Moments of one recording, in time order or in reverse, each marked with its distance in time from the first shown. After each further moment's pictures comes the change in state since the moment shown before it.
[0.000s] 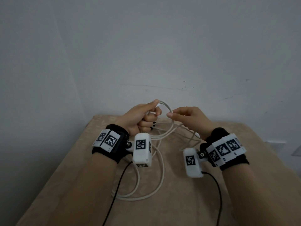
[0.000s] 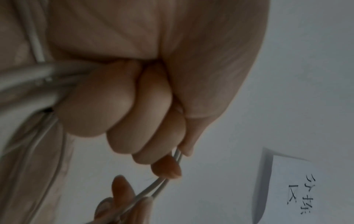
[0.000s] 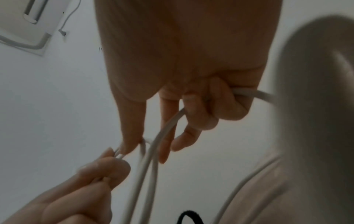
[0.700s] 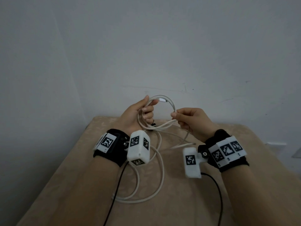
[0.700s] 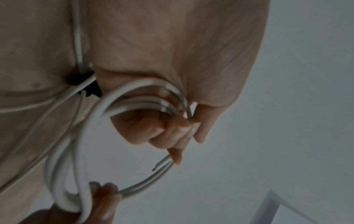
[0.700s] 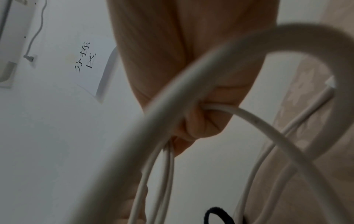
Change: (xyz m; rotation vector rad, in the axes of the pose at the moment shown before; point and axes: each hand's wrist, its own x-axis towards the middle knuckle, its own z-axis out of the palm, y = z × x) left_hand 0.007 -0.005 -0.004 -0.492 -0.012 0.145; right_hand 0.012 0.017 0.002 0.405 0.024 0.044
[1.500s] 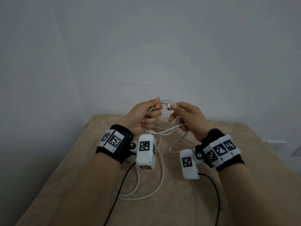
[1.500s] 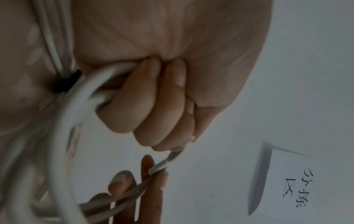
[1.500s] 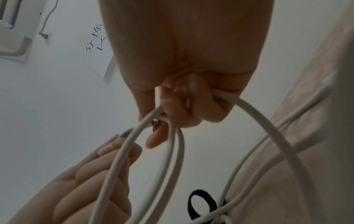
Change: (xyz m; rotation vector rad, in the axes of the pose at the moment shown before) left_hand -0.001 -0.001 0.011 0.325 -0.044 -0.103; right_hand -0.006 -0.006 0.012 -0.096 0.000 -0.048
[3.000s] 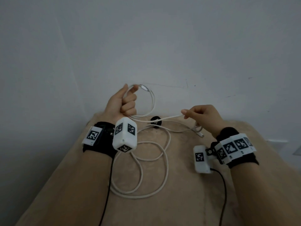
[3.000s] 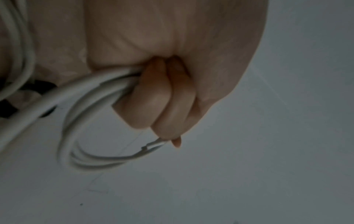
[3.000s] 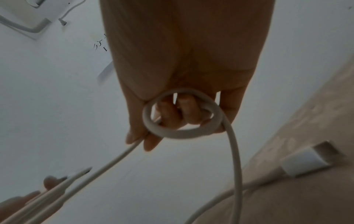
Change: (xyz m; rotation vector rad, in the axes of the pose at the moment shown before) left_hand -0.014 0.014 -0.054 -0.480 -0.047 0.235; right_hand -0.001 0.007 -0.037 -0.421 0.106 -0.054
